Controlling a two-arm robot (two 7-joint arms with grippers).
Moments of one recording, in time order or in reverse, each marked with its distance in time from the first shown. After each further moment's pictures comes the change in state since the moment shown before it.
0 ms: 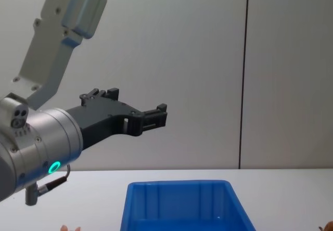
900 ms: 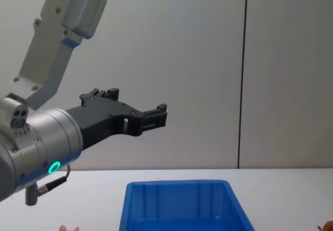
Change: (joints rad) left arm 0.000 0.000 0.000 0.000 0.000 0.000 0.000; right arm 0.163 -0.100 -0.042 0.196 -0.069 0.124 0.118
